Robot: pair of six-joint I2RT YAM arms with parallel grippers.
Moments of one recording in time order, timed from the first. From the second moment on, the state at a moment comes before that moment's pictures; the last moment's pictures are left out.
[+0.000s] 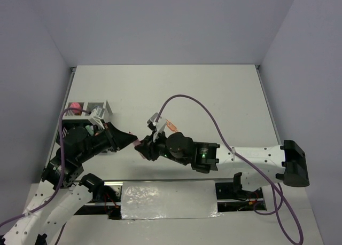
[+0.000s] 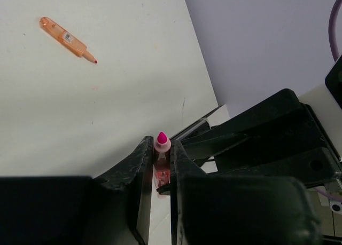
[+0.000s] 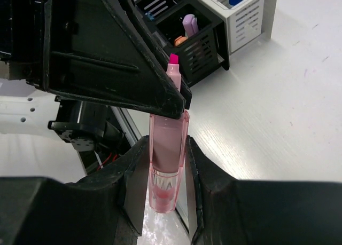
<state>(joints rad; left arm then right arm) -0.47 0.44 0.73 -0.51 0.31 -0.84 1.37 1.28 0.97 0.10 0.29 0.36</state>
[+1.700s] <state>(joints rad) -0.45 0.38 0.54 0.06 0.43 -1.06 1.13 1.17 0.78 0.50 -0.14 0.93</state>
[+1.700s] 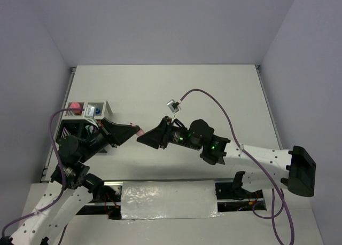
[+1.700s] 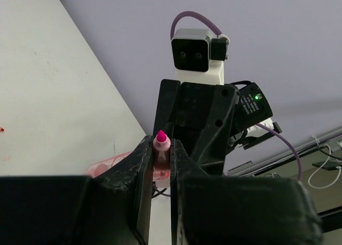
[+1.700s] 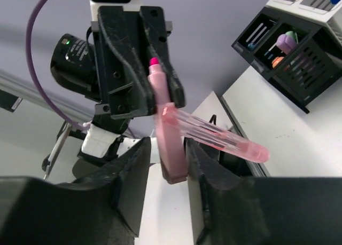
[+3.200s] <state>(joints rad) -0.45 0.21 0.39 -0.11 0.04 -1.52 1.13 1.41 1.03 0.35 -0.25 0.89</state>
